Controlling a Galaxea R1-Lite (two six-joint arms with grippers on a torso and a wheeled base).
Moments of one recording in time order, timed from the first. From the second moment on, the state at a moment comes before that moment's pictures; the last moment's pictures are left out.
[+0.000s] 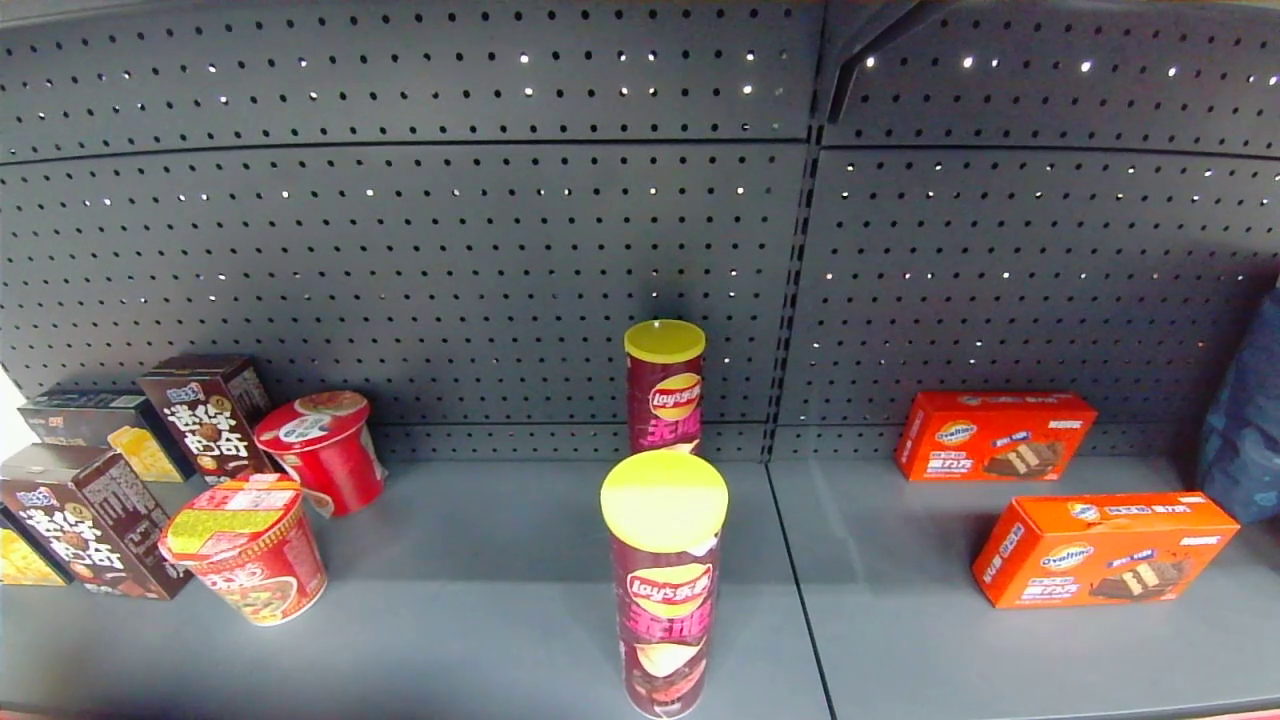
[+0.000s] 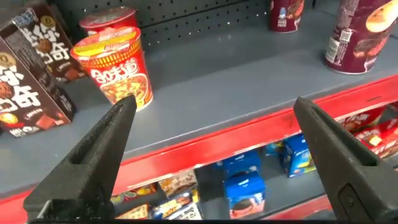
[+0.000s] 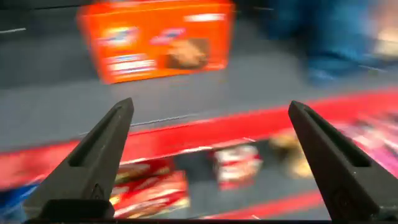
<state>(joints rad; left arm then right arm) -0.17 0.09 0.00 -0.07 -0.10 0.11 -0.13 0.09 -0.02 -0.02 -0.18 0.02</state>
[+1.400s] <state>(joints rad) -0.17 0.09 0.00 -0.06 -0.03 0.00 -0.14 0.09 0.00 -0.01 0.01 0.00</state>
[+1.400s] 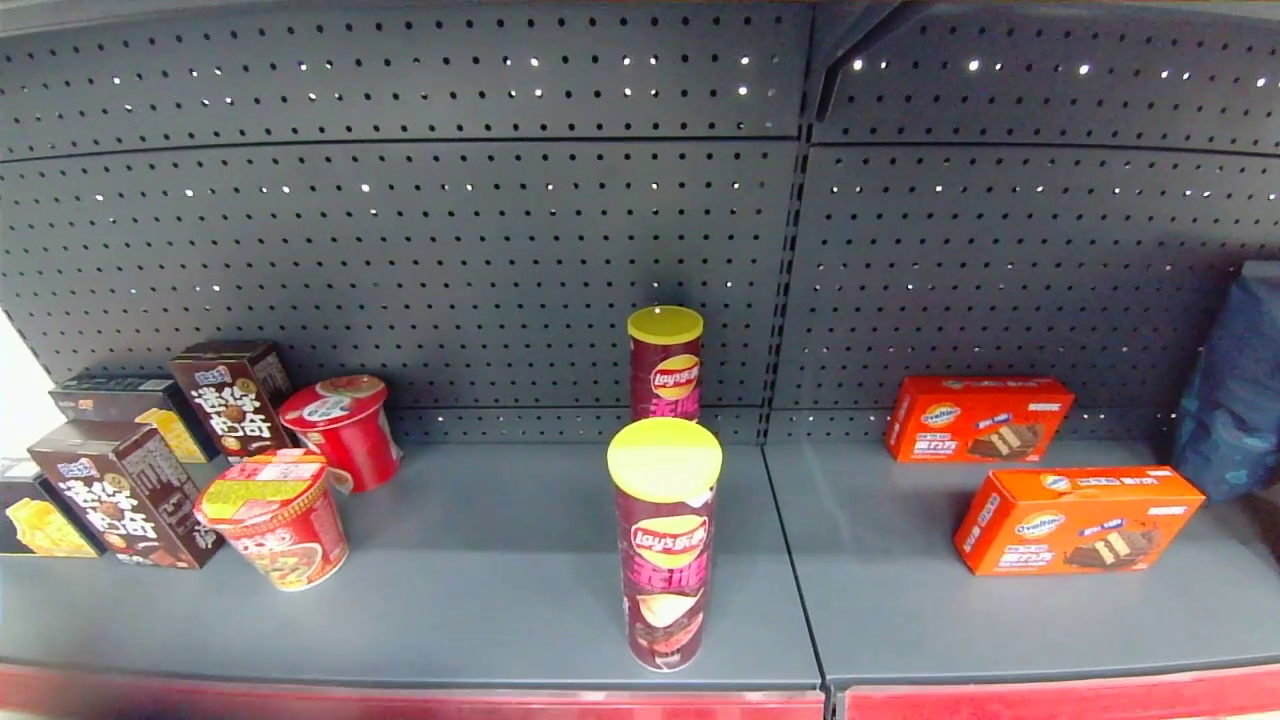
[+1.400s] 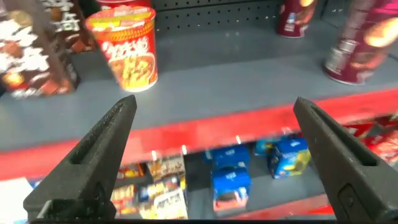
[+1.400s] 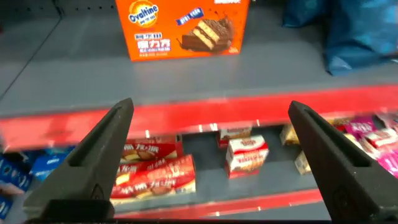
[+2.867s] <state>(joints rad) -0.17 0.09 0.00 -0.06 -0.03 -0.04 -0.14 0.09 0.00 -0.01 0.01 0.00</state>
